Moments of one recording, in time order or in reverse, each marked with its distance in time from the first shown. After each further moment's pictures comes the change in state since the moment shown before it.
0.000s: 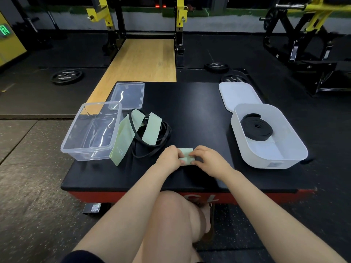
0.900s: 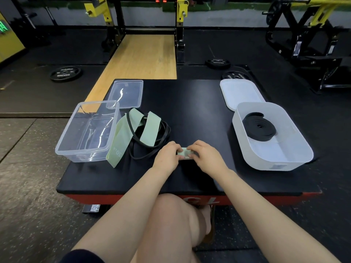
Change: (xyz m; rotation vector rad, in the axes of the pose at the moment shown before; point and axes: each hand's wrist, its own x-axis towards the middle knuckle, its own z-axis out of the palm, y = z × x) left_hand 0.015 -0.006 0.006 0.083 0.153 0.114; right_hand 0.020 -0.002 0.008 -0.001 0.123 0.090
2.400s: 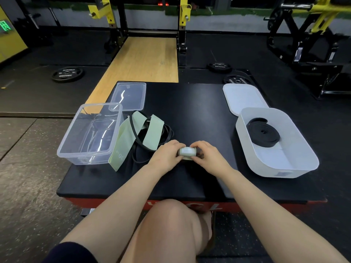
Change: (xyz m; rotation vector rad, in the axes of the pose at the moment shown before) left_hand 0.007 -0.012 -0.025 0.062 -0.024 0.222; right_hand 0.012 0.007 -0.004 0.282 -0.023 -0.022
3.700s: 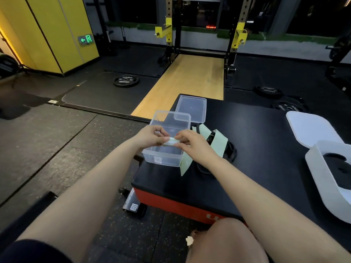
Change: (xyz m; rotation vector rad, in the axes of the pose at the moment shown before) left_hand -0.103 -0.157 -0.184 -0.674 0.108 -0.451; right_hand 0.096 -0.217 0.095 0.146 -0.148 -0.256
